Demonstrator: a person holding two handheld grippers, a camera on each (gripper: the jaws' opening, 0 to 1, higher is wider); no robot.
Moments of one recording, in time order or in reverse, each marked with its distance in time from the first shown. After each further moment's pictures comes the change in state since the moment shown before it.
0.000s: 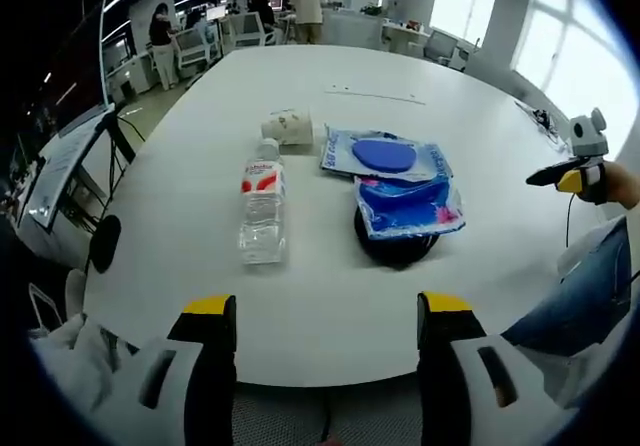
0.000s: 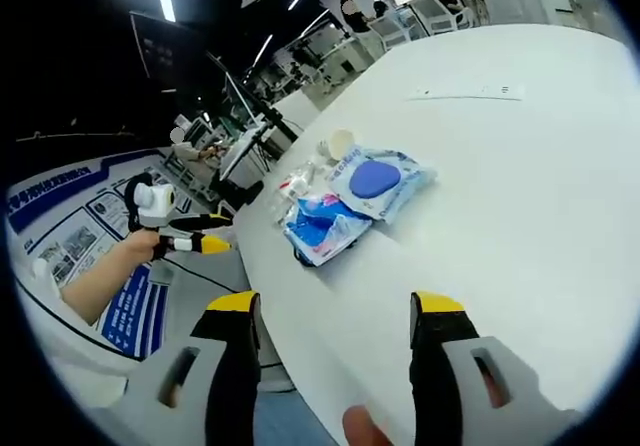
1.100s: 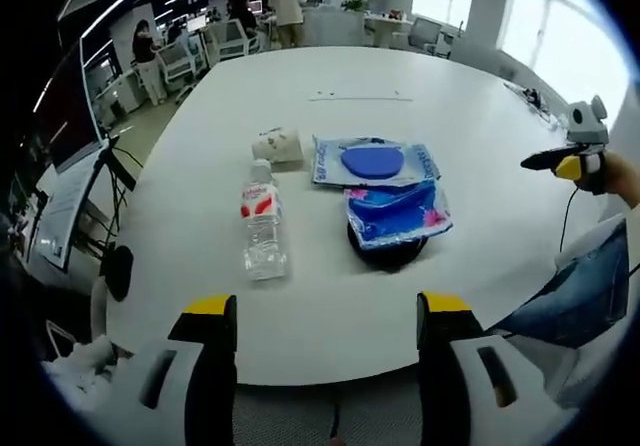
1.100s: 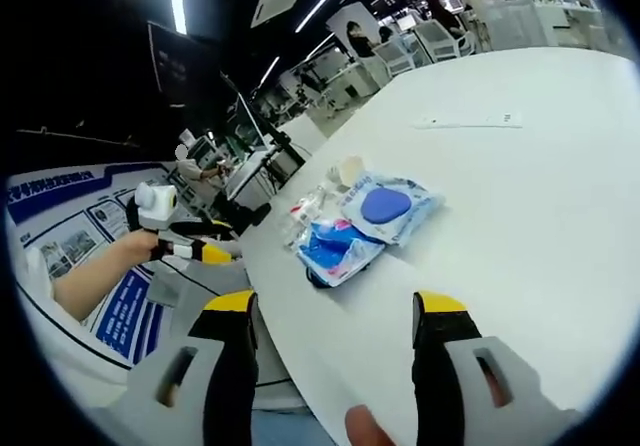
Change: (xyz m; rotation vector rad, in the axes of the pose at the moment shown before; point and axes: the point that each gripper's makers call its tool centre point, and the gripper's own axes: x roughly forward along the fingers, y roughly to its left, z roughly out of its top) left arm -0.019 -0.001 0.021 0.107 0.017 -0.001; right arm -0.009 0.021 0.014 -0.026 -0.113 -0.012
